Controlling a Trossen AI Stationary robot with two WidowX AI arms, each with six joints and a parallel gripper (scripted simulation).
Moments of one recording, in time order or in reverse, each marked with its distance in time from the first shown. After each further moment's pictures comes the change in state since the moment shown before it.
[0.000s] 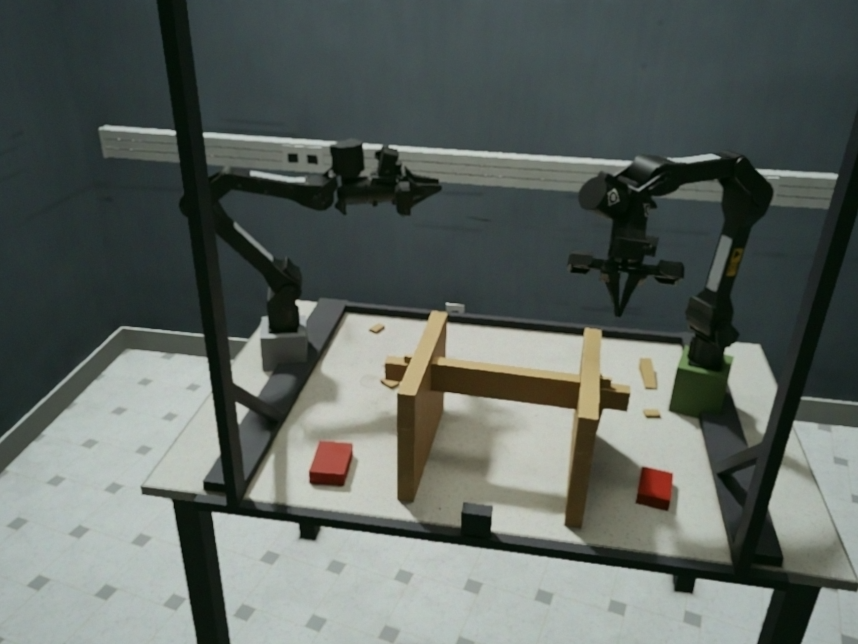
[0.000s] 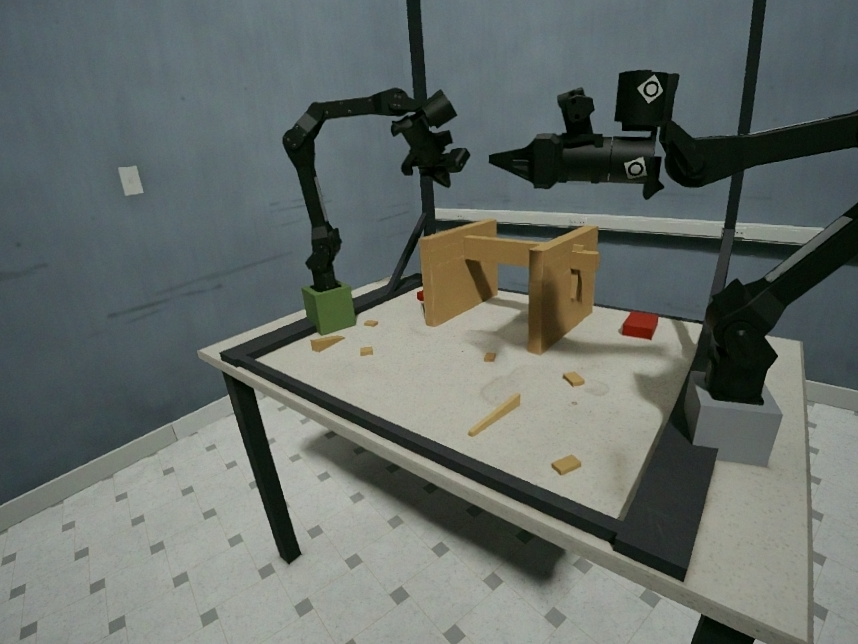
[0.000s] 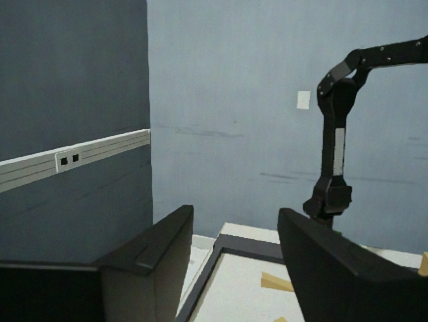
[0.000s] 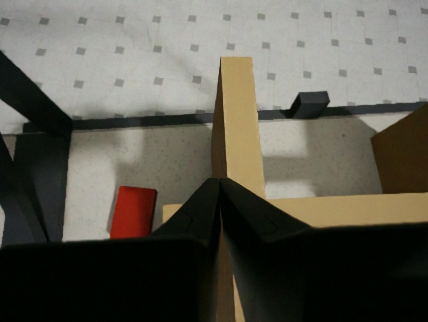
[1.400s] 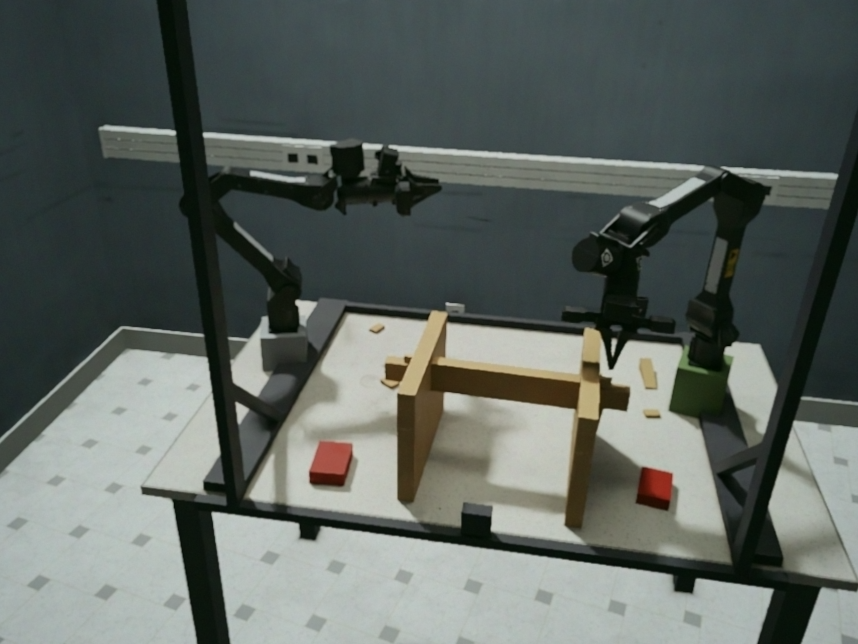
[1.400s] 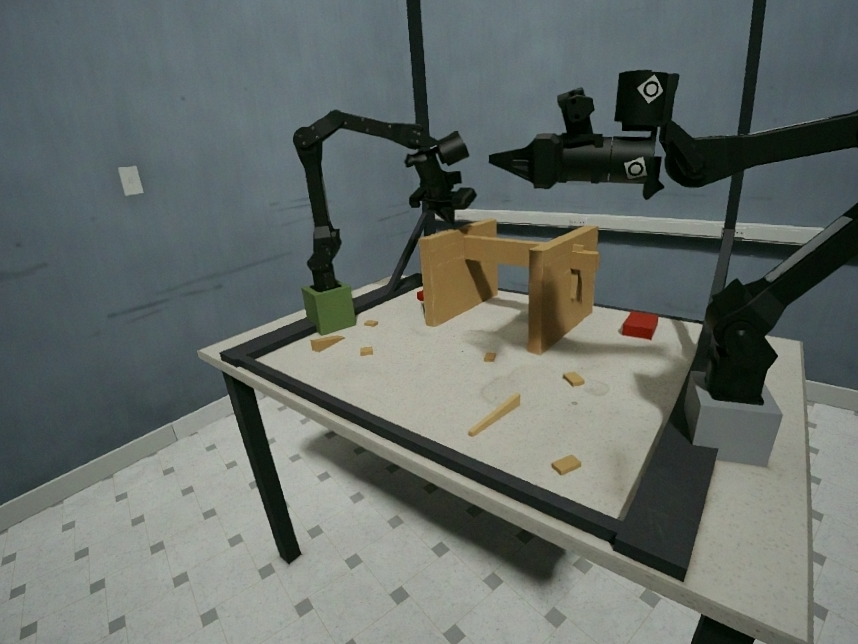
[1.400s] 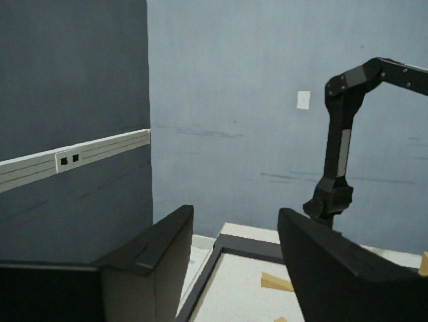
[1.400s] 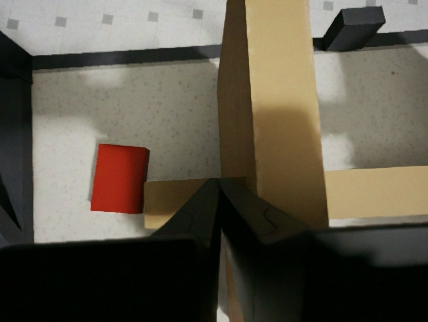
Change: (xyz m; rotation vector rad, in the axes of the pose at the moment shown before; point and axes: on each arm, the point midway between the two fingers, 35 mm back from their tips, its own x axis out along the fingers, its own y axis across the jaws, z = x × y) left arm 0.000 0.000 0.000 0.000 0.000 0.000; right arm 0.082 0.003 -0.050 0.024 0.182 0.014
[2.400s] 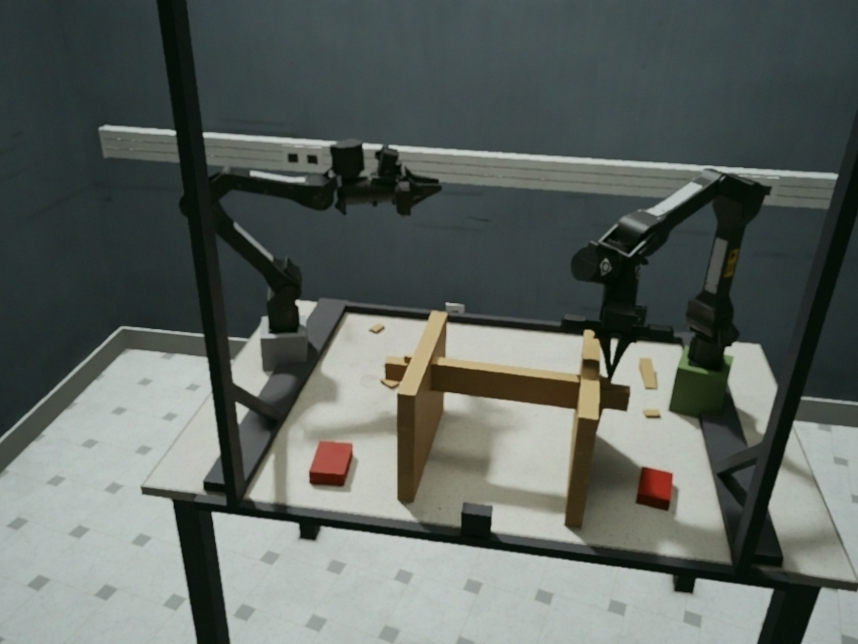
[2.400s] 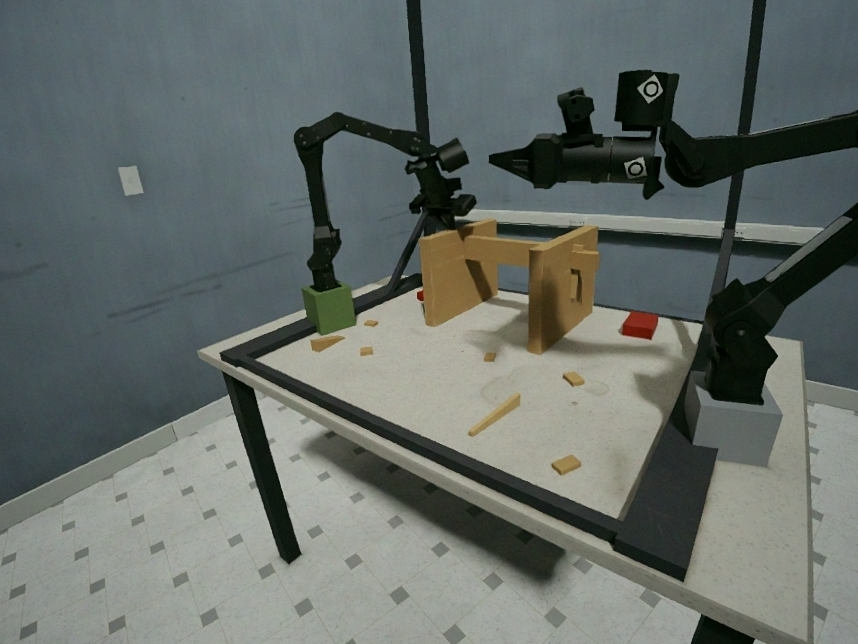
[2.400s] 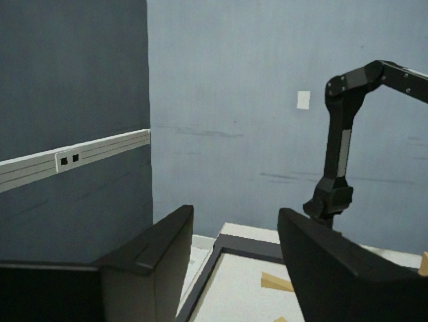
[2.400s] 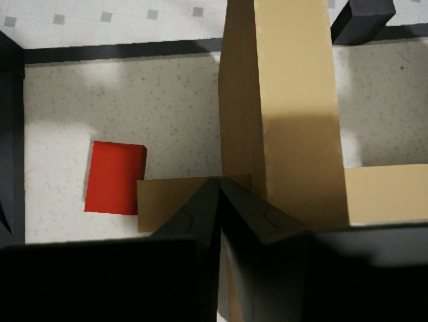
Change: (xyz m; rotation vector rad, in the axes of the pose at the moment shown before) left arm 0.000 0.000 0.000 0.000 0.000 0.000; right arm 0.014 0.000 -0.008 -0.001 -0.001 0.000
